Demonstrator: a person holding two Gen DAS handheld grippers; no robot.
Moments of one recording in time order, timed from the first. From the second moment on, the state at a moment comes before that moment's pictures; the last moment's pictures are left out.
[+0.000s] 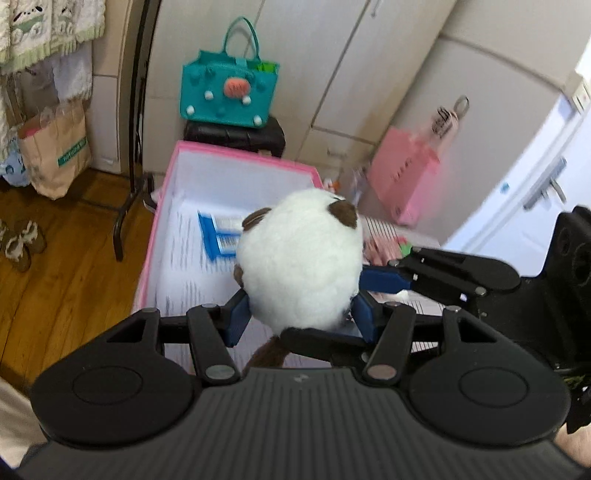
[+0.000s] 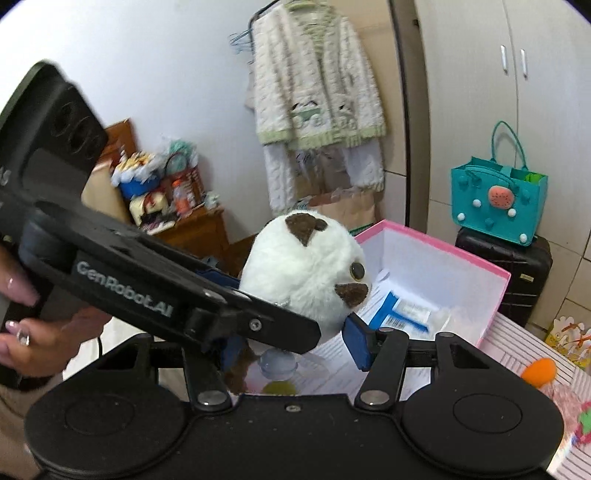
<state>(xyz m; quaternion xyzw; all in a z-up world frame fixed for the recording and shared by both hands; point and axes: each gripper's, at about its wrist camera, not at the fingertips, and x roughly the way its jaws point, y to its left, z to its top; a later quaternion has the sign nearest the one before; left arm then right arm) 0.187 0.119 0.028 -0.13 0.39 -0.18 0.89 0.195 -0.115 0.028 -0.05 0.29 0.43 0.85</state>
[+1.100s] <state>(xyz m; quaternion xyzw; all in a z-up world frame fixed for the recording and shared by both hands) 0.265 0.124 -0.004 -0.05 0.34 -0.06 0.94 0.314 -0.085 -0.016 -0.08 0.32 0.42 0.84</state>
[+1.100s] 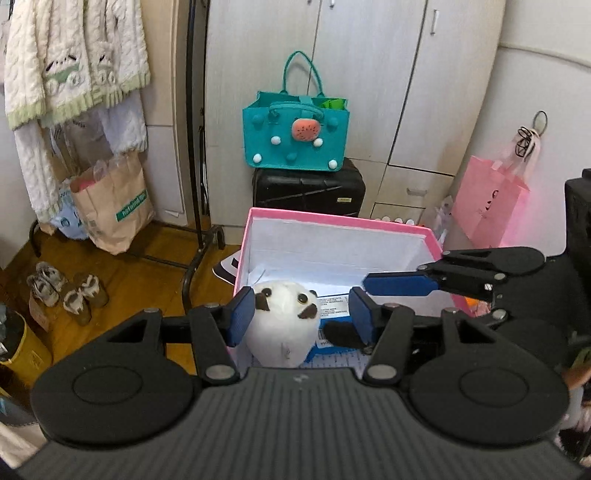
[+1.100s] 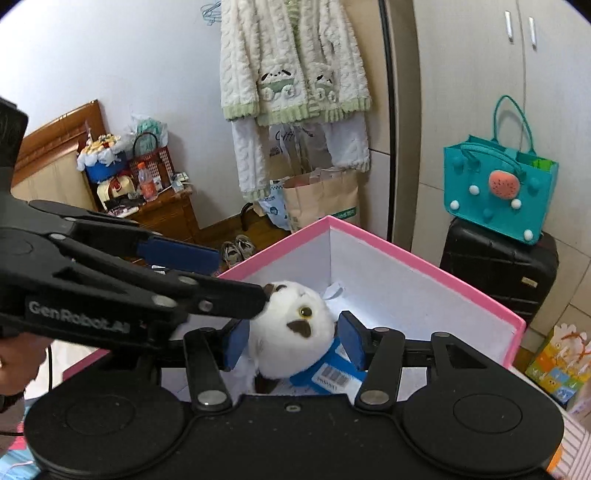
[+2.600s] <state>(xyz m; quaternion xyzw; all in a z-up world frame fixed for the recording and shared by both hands) 0.073 -0.055 0.035 0.10 0.33 -0.33 0.88 0.133 -0.361 0.029 0.03 0.33 0.31 0.89</state>
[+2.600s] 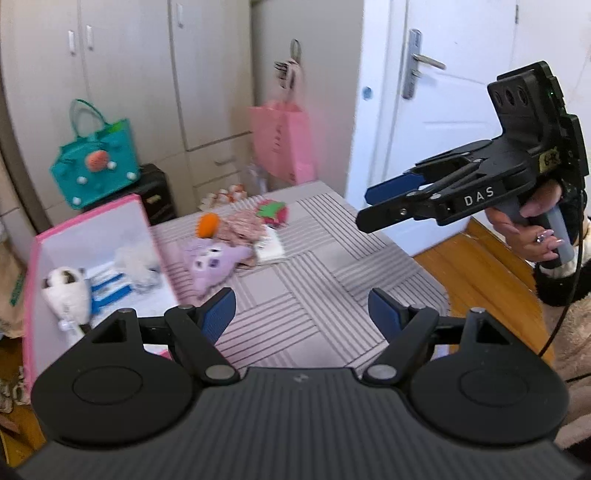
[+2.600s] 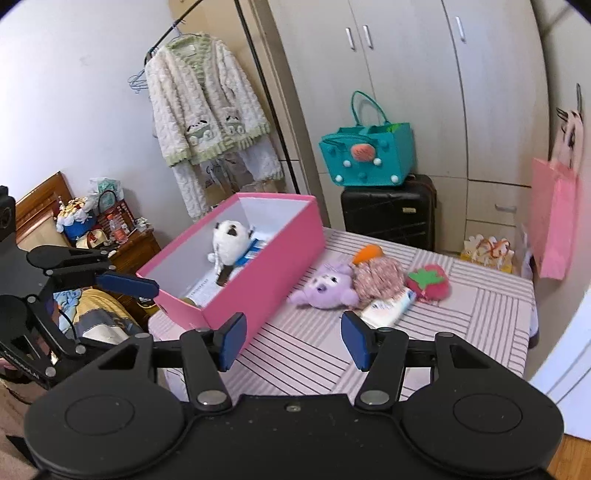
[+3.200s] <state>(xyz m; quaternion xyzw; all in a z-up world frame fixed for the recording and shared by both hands) 0.152 -0.113 -0.021 0.09 0.31 -0.29 0.90 0.199 -0.409 -0.024 0.05 0.33 0.27 0.90</state>
